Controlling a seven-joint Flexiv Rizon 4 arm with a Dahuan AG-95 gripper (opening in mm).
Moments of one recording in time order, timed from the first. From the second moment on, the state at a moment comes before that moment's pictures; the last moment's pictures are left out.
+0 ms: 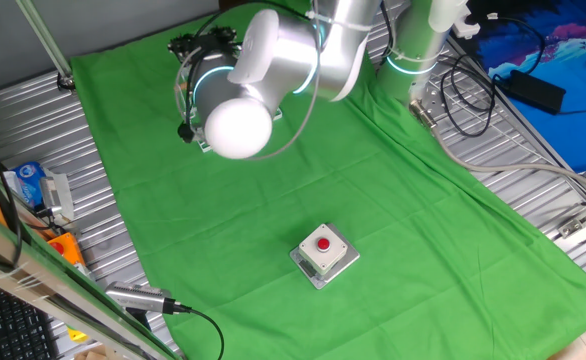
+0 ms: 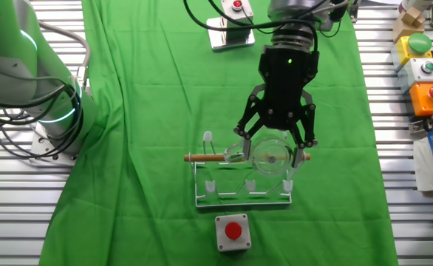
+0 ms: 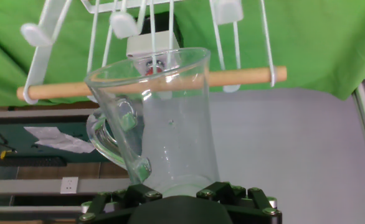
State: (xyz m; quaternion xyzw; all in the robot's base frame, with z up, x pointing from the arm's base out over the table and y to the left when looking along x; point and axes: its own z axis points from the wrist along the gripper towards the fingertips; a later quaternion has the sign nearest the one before) arm 0.454 -0.177 0.263 0.55 -0.64 0.34 0.41
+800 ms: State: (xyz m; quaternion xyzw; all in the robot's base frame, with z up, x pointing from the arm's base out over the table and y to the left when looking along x) arm 0.455 -0.176 0.262 0.55 -0.64 0.34 0.41
